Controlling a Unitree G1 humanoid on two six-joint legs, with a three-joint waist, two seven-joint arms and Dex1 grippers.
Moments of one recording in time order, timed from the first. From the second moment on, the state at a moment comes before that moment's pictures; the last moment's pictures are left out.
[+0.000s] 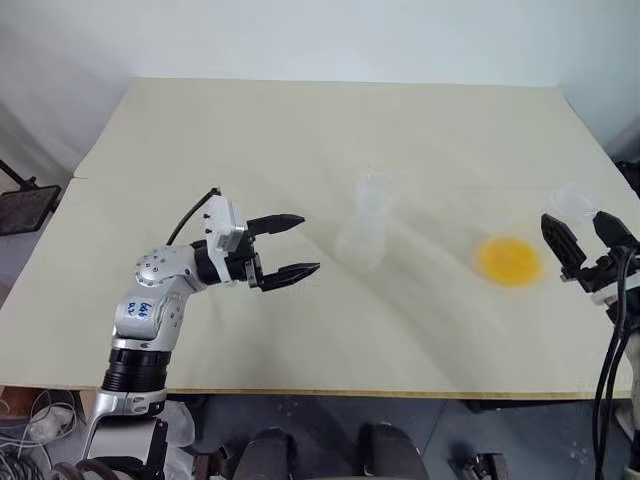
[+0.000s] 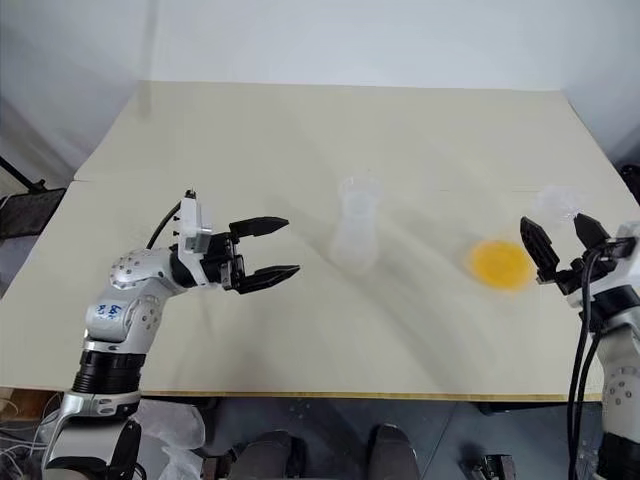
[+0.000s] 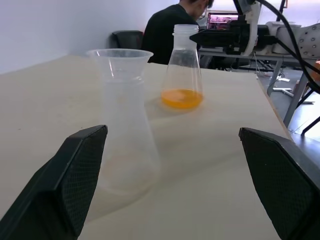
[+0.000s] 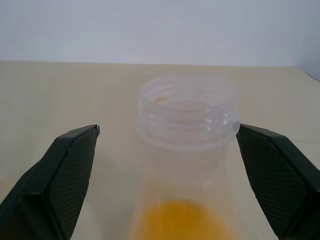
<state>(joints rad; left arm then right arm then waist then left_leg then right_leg) -0.49 0.45 0.06 -0.03 -0.47 0.28 -1.06 -0.12 -0.62 -0.58 -0.12 0.68 0.33 0.51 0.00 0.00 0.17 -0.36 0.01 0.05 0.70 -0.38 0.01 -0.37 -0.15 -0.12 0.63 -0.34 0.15</state>
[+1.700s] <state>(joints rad) -0.49 0.45 0.06 0.00 -0.47 0.20 -1.04 -0.40 -0.70 -0.33 -0.21 0.53 0.49 0.44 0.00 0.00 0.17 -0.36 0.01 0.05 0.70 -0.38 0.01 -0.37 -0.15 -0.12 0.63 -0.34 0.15</state>
